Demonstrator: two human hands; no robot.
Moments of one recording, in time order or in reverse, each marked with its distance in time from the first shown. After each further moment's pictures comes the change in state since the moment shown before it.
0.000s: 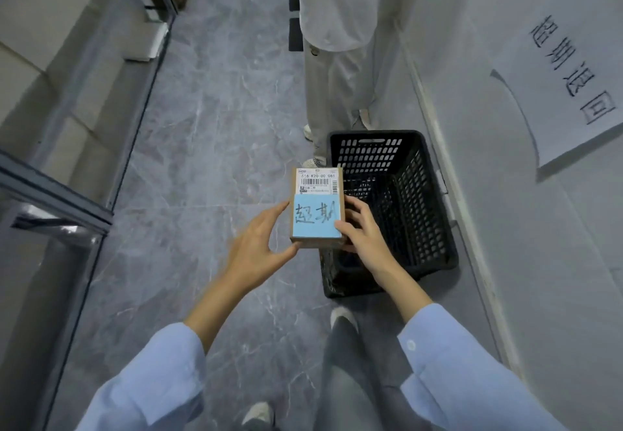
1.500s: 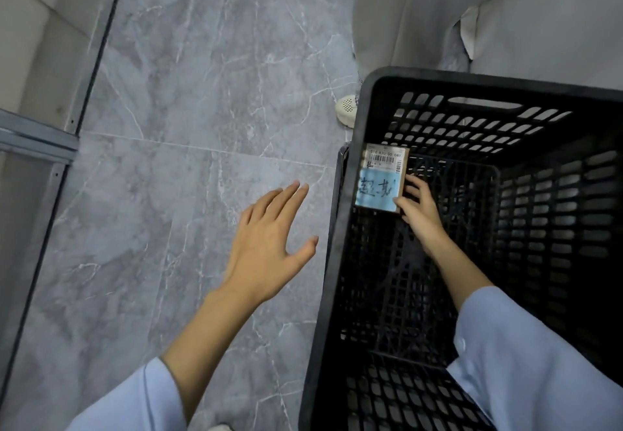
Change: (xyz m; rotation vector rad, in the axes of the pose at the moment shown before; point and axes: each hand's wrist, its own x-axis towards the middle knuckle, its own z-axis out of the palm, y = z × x) left_hand 0.252 -0.164 0.240 0.335 -0.115 -0.275; right_hand 0.457 0.283 -0.140 -0.234 0.019 0.328
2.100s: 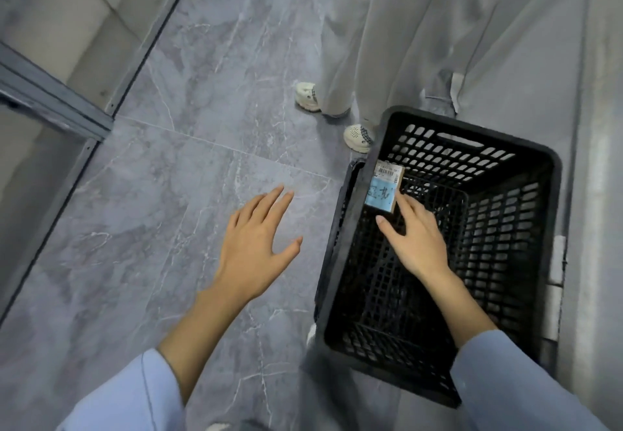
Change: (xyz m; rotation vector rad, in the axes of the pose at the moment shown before) left_hand -0.119 0.000 -0.081 -0.048 0.121 -0.099; right_hand -0.194 -0.093 0.001 -0.882 0.033 -0.381
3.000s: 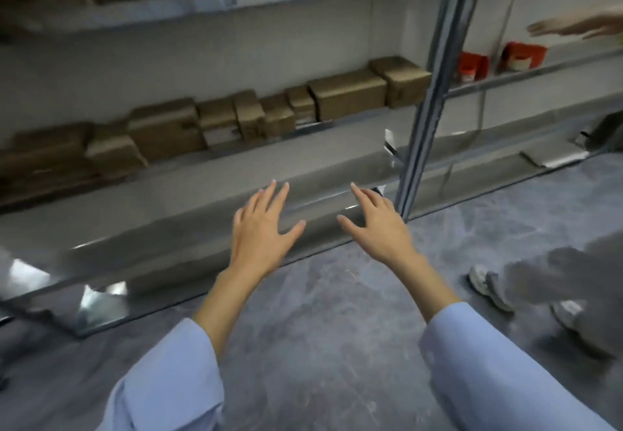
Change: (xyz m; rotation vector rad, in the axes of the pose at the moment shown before) left_hand -0.519 -0.294 -0.376 0.119 0.722 -0.863; right_hand -0.402 -0.663 0.120 -0.151 -0.170 -1.216
